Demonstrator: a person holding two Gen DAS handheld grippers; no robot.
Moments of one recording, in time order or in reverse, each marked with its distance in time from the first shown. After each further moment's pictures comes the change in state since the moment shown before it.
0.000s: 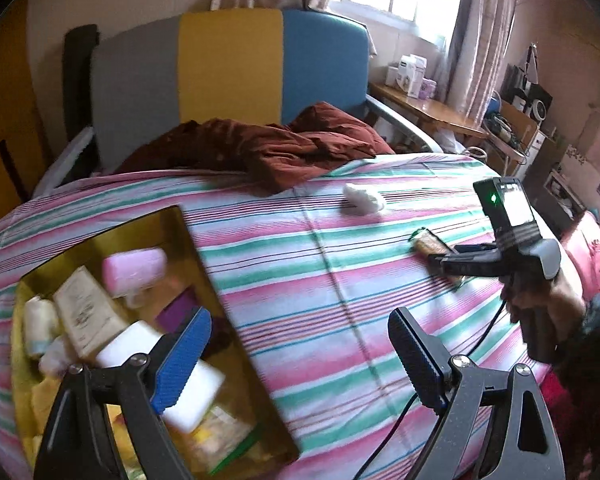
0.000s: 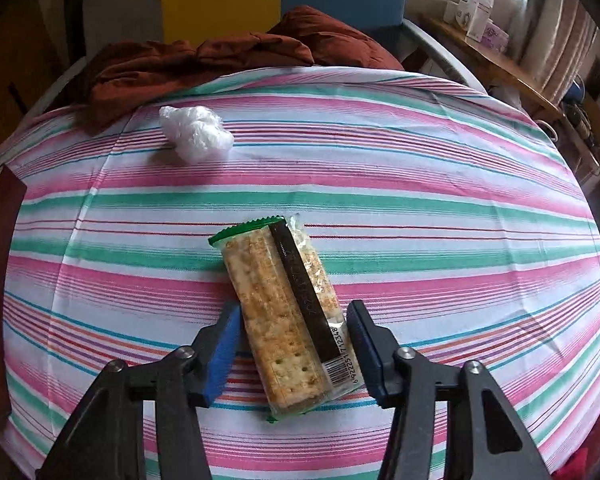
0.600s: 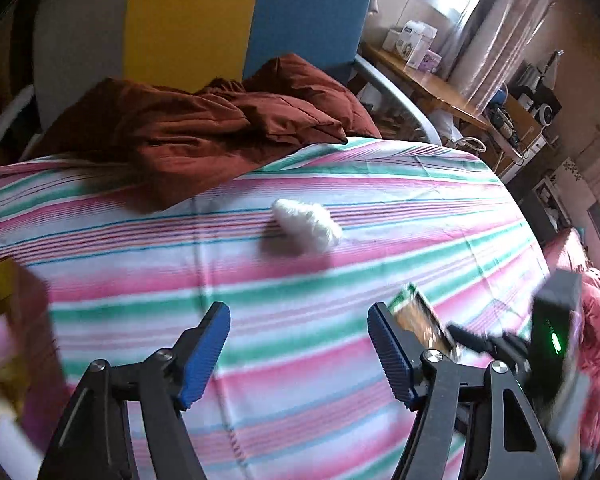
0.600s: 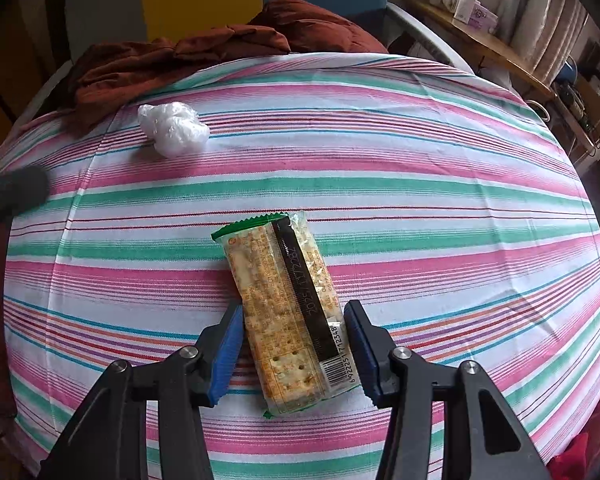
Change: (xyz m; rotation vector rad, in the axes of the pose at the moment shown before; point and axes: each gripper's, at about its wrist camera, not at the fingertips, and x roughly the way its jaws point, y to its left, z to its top) left arm 0.155 -0.062 0.096 -0.109 0.188 -0.111; right arm -0.004 -0.016 -0.003 0.054 0.052 -0.009
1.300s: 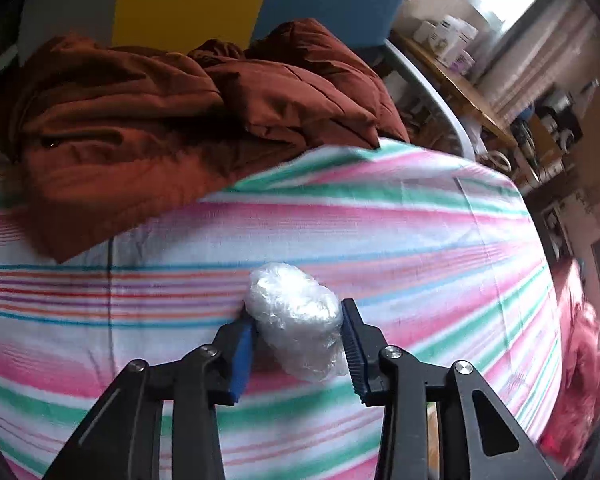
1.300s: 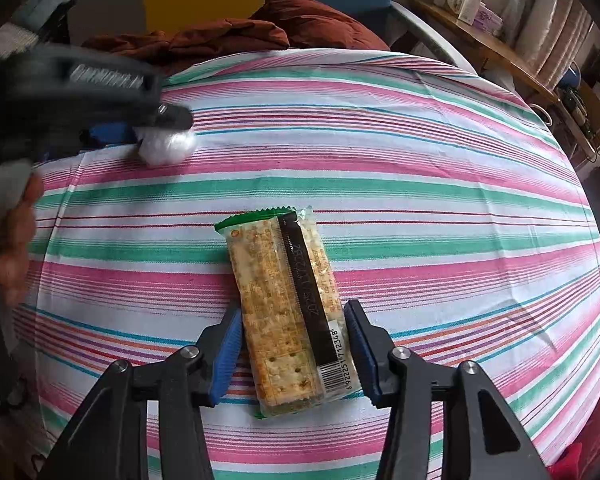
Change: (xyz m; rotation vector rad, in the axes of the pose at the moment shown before) left arm 0.090 0.001 0.046 -0.093 0.069 -0.014; right arm 0.003 0.005 0.003 -0.026 0.009 -0.010
